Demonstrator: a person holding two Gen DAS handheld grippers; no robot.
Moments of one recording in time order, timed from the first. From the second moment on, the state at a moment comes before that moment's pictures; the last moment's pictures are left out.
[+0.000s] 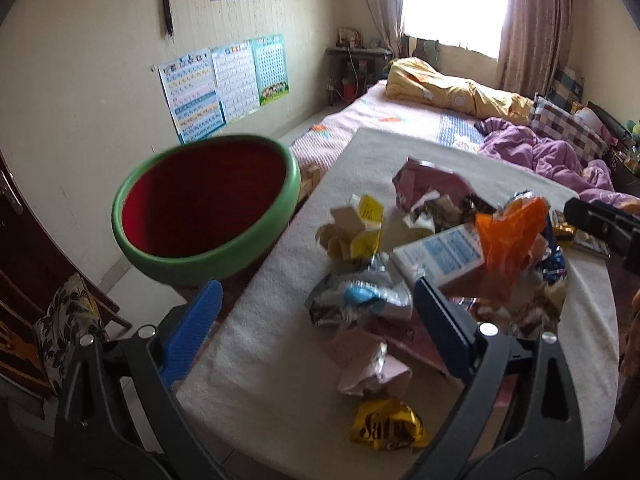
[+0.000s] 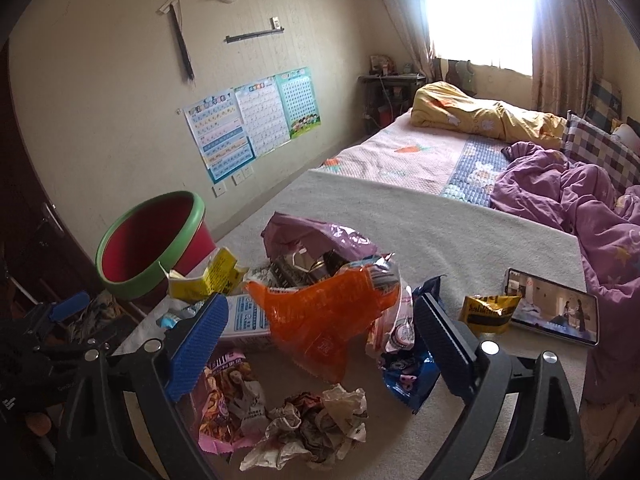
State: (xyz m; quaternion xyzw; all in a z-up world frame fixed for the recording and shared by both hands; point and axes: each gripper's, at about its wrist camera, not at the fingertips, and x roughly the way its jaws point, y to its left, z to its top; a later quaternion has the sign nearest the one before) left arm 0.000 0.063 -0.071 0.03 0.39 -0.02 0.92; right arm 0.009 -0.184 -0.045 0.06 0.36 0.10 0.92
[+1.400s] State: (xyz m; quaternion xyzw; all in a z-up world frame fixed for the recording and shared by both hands) left arm 0.012 0.078 -0.072 -0.03 0.41 -0.09 0.91; right arm 0.012 -0.092 -0.116 -0.03 0.53 0.24 0.81
